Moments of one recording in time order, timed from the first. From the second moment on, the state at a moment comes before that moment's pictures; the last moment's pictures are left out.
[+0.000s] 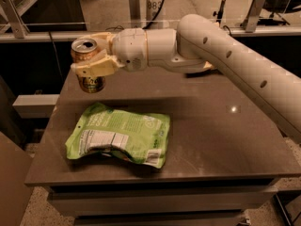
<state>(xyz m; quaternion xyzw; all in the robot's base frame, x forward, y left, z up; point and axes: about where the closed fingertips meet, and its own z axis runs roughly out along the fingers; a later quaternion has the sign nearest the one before) 0.546 0.149 0.971 -0.57 0.44 0.45 0.53</state>
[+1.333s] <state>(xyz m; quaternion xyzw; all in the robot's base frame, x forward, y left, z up) 0.573 0.112 0.941 -0.56 0.51 0.39 0.53</state>
